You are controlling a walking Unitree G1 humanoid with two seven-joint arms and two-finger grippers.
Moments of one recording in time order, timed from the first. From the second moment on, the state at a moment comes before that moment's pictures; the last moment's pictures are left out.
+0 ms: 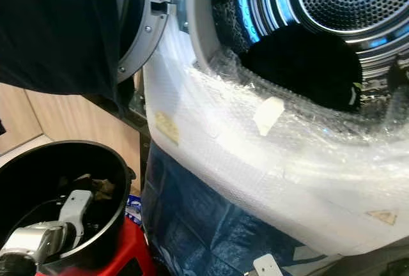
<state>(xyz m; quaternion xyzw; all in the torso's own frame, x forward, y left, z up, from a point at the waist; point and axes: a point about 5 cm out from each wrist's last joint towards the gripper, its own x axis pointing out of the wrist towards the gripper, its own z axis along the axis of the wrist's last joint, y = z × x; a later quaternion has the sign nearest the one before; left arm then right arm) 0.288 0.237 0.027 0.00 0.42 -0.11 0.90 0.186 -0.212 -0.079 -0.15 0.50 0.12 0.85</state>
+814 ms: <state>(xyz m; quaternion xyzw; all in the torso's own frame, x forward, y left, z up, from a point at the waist) 0.297 0.181 0.005 -0.01 0.42 -0.20 0.88 0.181 -0.200 -0.083 -0.18 0.50 0.15 0.83</state>
